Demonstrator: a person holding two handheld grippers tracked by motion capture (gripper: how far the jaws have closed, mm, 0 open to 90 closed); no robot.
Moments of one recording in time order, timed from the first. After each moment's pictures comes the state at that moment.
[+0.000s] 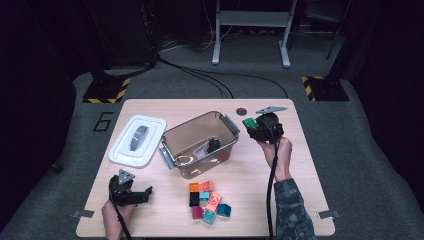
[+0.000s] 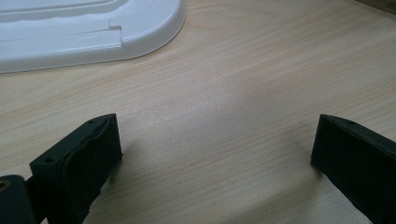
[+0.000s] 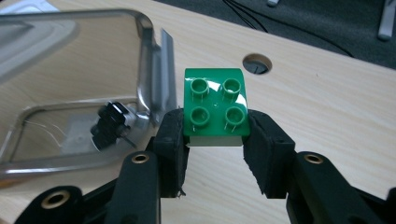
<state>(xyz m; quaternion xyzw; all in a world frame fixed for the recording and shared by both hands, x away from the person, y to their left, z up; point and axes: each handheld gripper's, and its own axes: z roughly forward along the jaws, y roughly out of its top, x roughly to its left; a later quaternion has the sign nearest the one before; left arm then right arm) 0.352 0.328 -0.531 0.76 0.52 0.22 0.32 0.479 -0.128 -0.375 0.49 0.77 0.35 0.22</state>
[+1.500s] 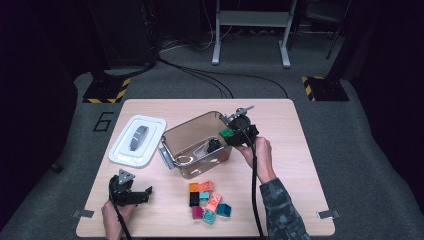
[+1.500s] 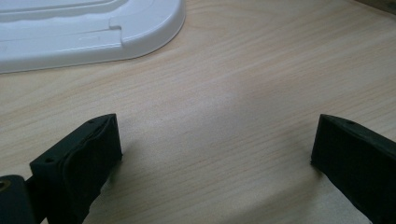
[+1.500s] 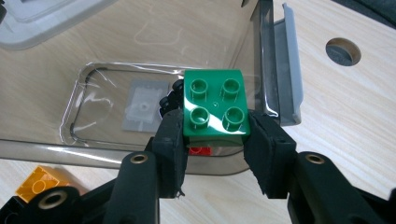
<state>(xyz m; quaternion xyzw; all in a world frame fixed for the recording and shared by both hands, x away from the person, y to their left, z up) 0.352 0.328 -0.531 0.76 0.52 0.22 0.32 0.476 -0.060 -0.377 0.43 0.84 0.29 0.16</state>
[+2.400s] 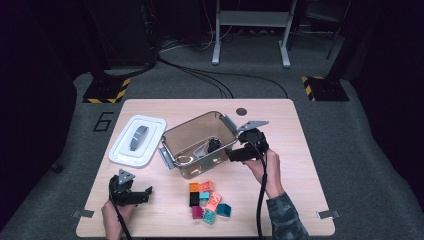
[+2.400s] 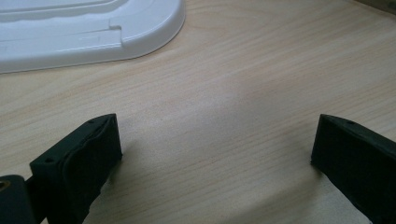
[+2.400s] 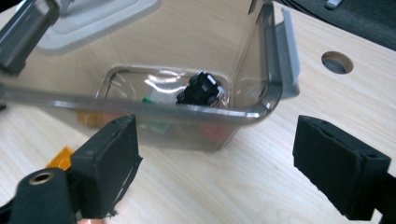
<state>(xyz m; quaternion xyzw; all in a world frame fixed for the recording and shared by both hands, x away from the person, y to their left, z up) 0.352 0.328 -0.531 0.76 0.52 0.22 0.32 0.427 -0.085 -0.380 0.41 0.82 0.36 0.18</state>
